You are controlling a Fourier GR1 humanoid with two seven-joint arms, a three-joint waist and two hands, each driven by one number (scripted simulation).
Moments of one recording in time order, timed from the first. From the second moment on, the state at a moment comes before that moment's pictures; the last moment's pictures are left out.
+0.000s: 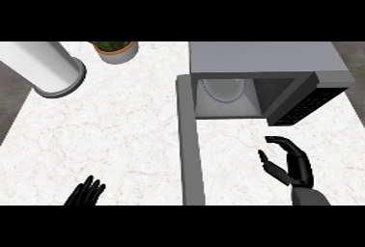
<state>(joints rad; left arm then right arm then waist) 0.60 0.07 -0.13 -1.91 0.09 -0.47 -0.37 -0.25 -0.16 -0.14 -0.57 -0.02 -0.01 -1.01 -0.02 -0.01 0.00</state>
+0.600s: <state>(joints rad) 0.33 0.01 -0.28 -1.74 -0.11 -0.34 -0.29 -0.02 -0.31 -0.22 -0.82 -0.17 0.17 -0.92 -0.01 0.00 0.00</state>
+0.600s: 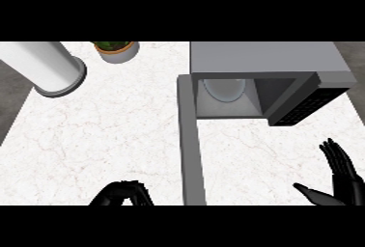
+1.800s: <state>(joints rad) -0.22 0.01 -0.72 -1.12 -0.12 -0.11 -0.20 0.06 -0.45 -0.27 -0.87 -0.26 0.30 -0.90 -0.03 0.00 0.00</state>
